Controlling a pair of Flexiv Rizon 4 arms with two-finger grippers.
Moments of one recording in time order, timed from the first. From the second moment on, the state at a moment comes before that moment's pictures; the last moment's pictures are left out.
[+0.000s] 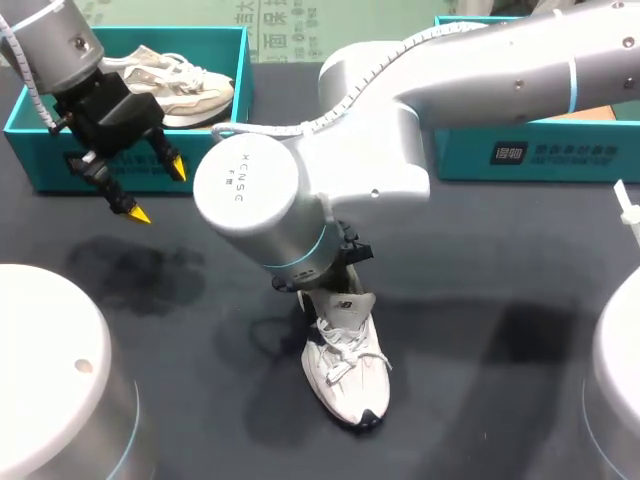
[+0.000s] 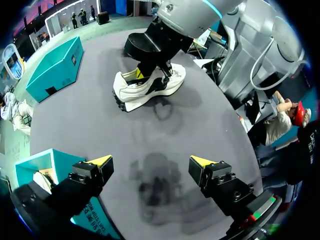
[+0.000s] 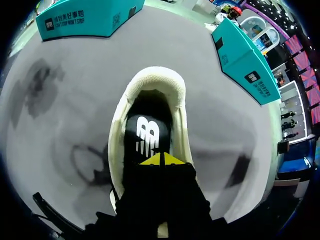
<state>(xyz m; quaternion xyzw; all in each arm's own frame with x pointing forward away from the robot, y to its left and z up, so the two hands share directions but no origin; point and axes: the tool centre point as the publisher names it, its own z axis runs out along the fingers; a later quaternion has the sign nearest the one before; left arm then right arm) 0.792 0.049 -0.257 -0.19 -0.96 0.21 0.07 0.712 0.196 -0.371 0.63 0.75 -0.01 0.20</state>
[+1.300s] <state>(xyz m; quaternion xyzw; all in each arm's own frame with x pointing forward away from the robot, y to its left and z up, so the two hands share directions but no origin) 0.792 0.049 -0.257 -0.19 -0.96 0.21 0.07 0.737 0.209 -0.401 0.66 0.74 0.05 0.15</state>
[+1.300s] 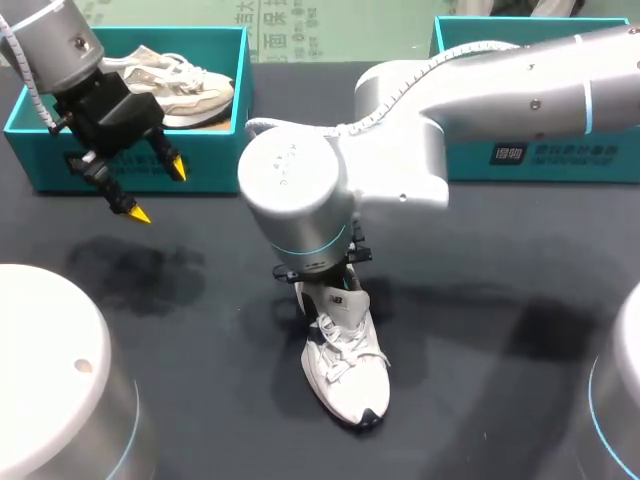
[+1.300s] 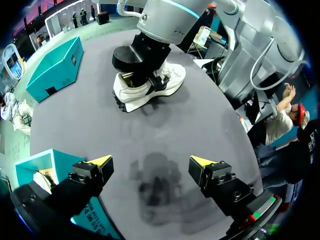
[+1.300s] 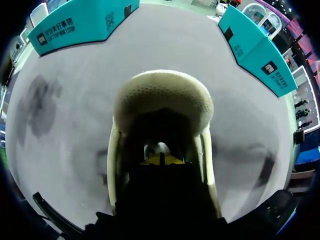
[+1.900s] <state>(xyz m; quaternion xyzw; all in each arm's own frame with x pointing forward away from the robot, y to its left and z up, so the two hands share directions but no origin) 0.792 0.049 -0.257 -0.19 -0.96 0.21 0.07 0.719 0.207 -0.355 0.66 0.73 0.03 0.15</state>
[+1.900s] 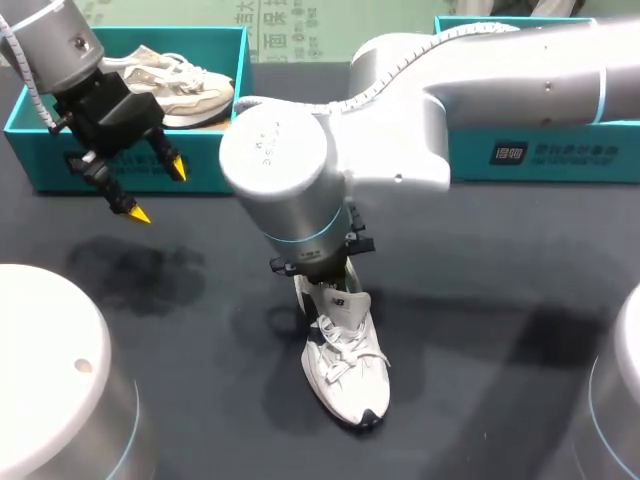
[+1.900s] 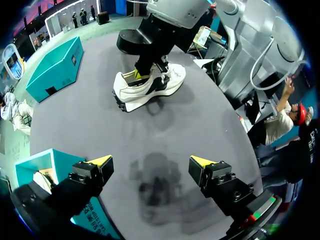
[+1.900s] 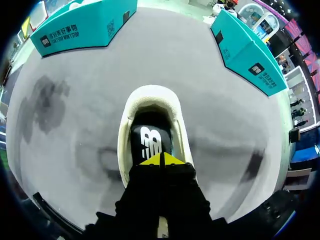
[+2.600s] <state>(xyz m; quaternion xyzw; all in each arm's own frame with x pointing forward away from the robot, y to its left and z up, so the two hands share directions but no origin) 0.792 0.049 -0.257 -0.19 -0.96 0.21 0.07 0.709 0.202 -0.351 0.67 0.74 -0.06 0.03</state>
